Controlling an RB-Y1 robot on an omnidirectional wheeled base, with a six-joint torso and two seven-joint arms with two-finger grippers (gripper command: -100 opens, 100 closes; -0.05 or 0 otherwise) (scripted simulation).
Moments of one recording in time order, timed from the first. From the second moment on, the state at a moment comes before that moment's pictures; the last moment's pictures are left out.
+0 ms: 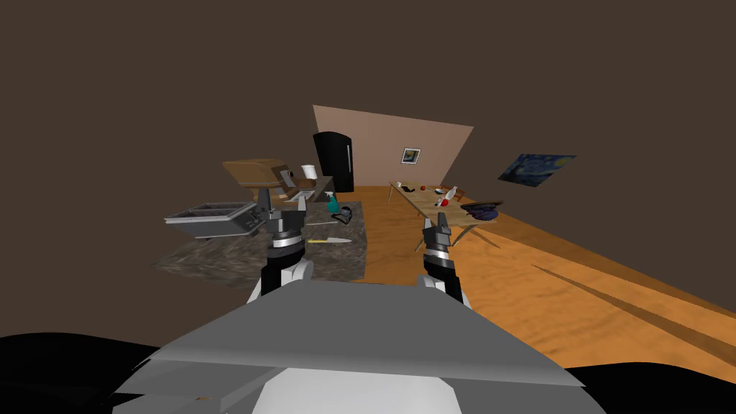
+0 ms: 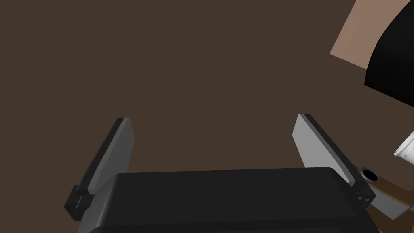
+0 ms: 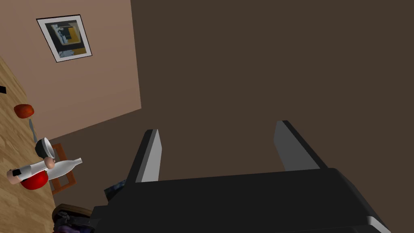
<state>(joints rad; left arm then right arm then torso) 0.47 -0.02 0.01 -2.28 0.03 -0.64 0.13 0.53 0.01 -0.01 -2.20 -0.05 -0.43 0.01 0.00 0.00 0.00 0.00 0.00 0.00</state>
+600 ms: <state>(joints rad) 0.45 0.13 0.01 -2.27 0.04 -0.53 0.13 0.53 0.01 -0.01 -2.20 -0.05 -0.43 0.01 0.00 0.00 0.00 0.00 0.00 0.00</state>
